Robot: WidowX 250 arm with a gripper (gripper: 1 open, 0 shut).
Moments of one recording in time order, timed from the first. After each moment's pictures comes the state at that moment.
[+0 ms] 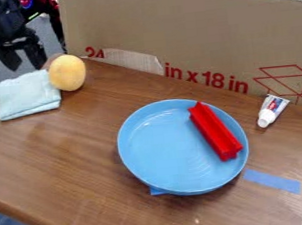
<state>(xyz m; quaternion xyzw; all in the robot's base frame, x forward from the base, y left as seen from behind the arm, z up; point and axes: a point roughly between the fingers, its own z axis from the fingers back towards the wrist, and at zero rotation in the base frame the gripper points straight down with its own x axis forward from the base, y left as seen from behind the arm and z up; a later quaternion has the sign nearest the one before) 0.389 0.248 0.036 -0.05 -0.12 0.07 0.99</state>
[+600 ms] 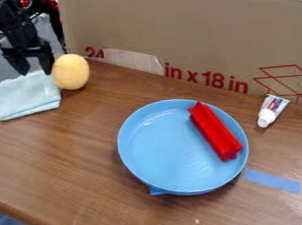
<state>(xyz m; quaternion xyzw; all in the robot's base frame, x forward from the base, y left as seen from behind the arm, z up) 0.418 0.255 0.005 -0.02 -0.13 0.08 0.99</state>
